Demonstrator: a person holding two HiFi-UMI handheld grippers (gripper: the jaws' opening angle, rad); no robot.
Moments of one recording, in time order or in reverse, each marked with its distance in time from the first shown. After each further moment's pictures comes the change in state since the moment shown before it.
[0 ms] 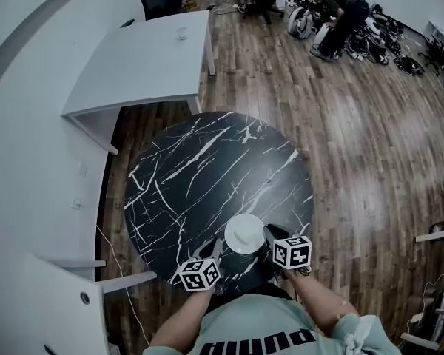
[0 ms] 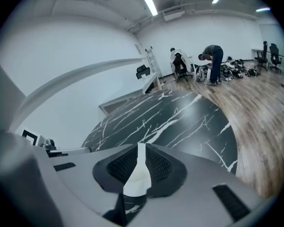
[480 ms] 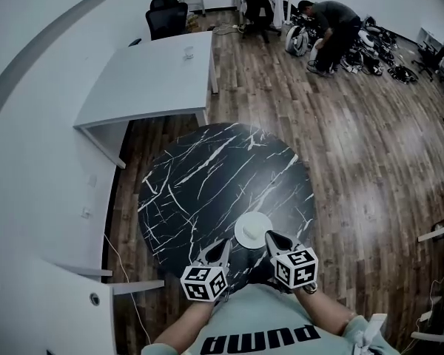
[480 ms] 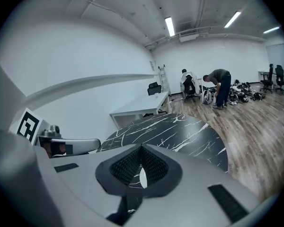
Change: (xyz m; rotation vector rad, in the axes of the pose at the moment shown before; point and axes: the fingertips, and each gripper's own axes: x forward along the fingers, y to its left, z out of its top) left arm -0.103 -0.074 0.060 0.175 -0.100 -0.138; right arm -0.097 0.108 0.029 -0.163 -0.182 0.017
